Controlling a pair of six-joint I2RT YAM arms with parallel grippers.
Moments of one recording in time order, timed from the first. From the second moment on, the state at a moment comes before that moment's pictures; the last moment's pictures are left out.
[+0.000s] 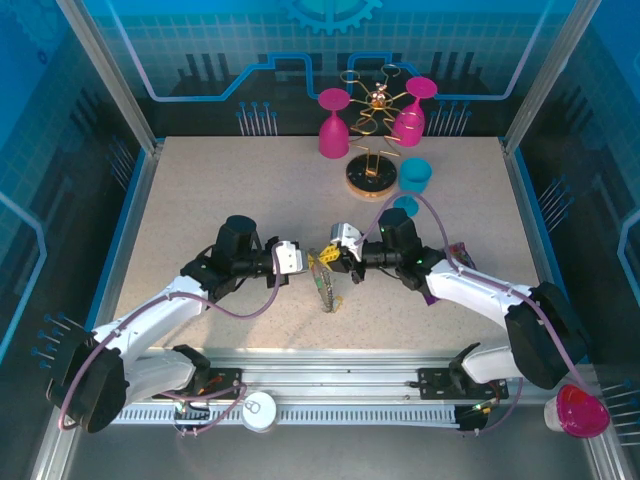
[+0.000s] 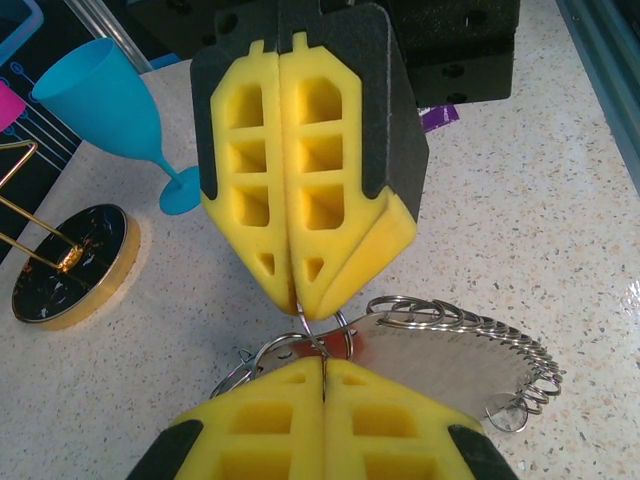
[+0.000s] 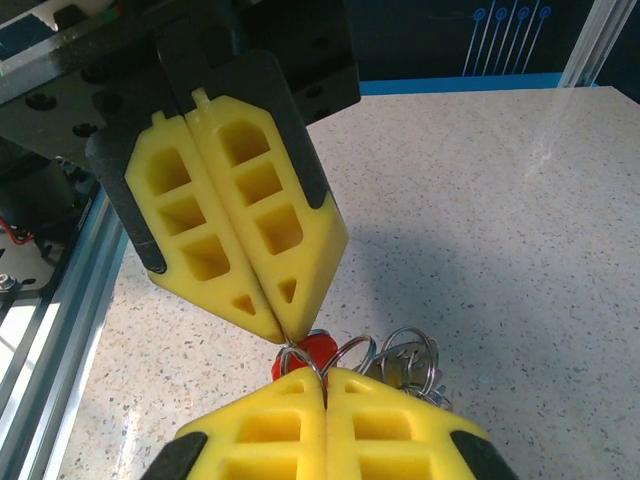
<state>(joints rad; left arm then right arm) -0.48 1.12 0.65 -0.07 0.64 0.76 0.62 1.37 0.72 0.21 -0.70 -0.33</state>
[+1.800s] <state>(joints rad) -0.49 1.08 0.66 -0.19 0.10 -0.17 0.45 1.59 0.96 -0.41 -0.20 0.33</state>
